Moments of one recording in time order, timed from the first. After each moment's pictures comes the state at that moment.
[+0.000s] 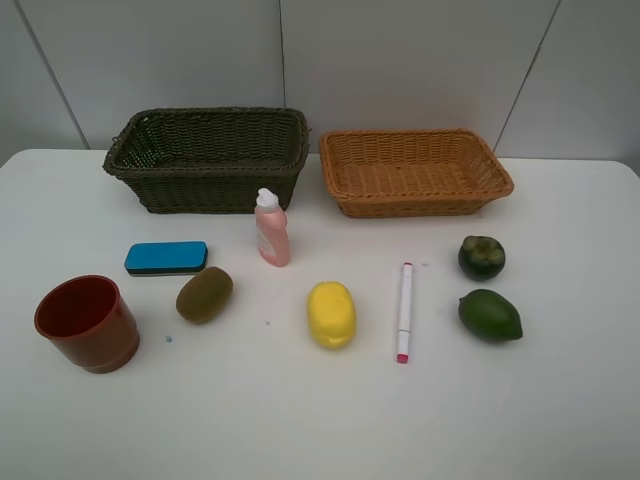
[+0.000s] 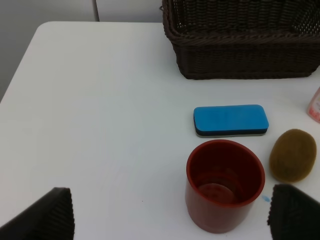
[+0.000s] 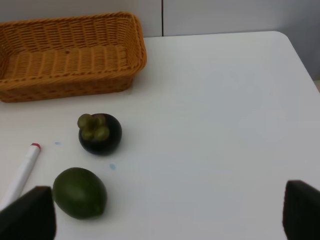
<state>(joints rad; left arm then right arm) 0.01 -0.01 -0.50 0.01 1.07 -0.06 0.00 0.00 -0.53 -0.13 1.07 0.07</state>
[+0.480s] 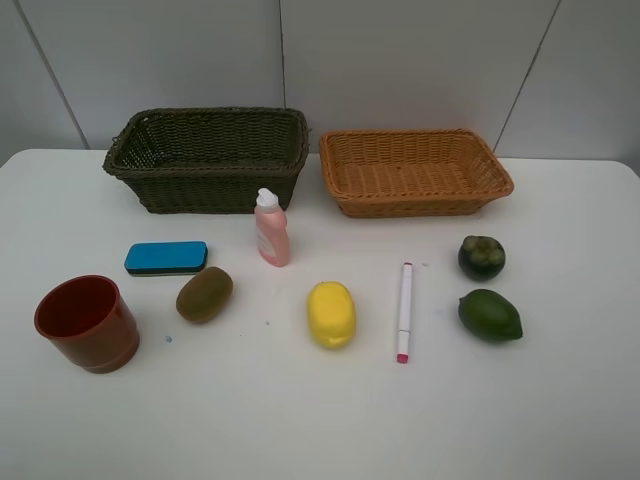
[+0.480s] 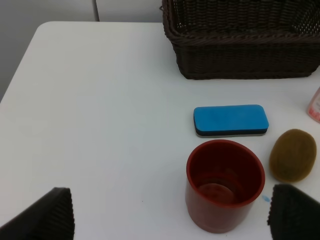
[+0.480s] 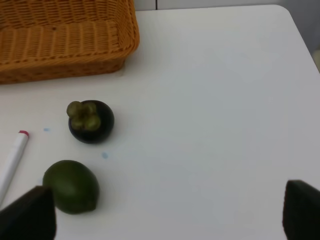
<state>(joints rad) 0.01 -0.01 -0.50 0.01 1.07 -0.06 0.00 0.31 -0.60 -0.16 1.00 0.08</state>
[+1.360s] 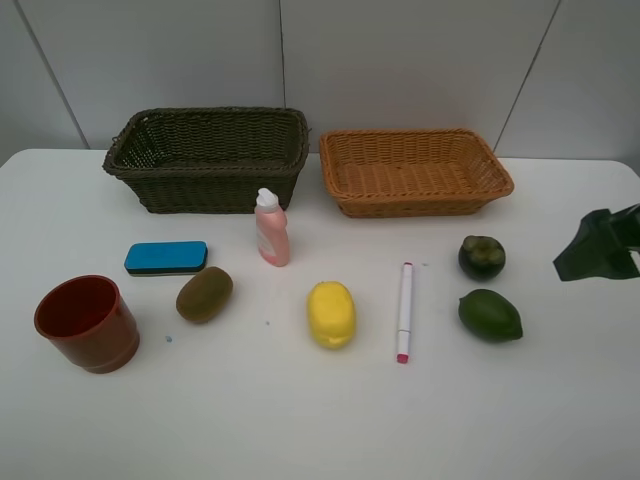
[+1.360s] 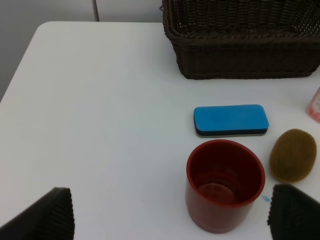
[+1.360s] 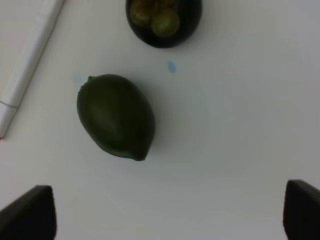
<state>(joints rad) 0.01 -0.01 -0.50 0.01 1.07 -0.06 0.00 1.11 -0.70 0.10 0.87 -0.31</state>
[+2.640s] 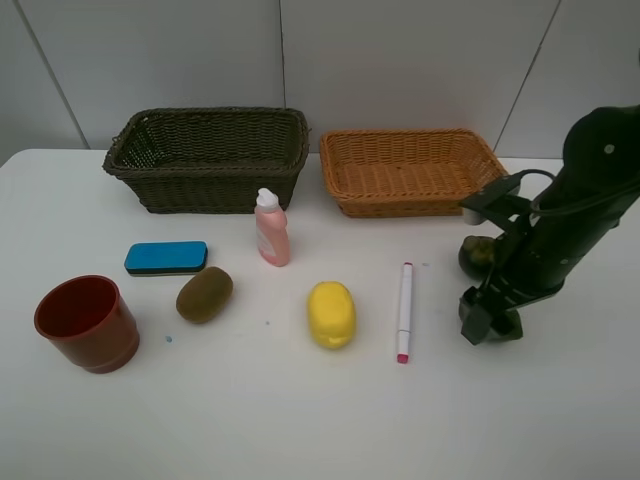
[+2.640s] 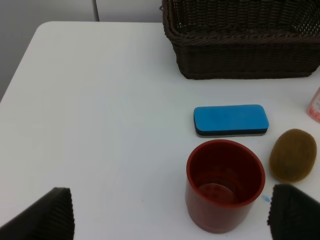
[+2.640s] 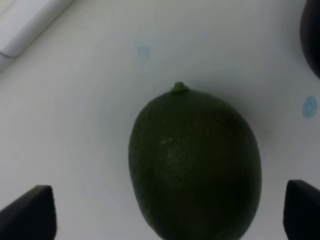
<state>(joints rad) 0.01 -0.01 -0.50 0.01 1.07 -0.06 0.30 1.66 -0.78 -0.04 0.69 -0.37</state>
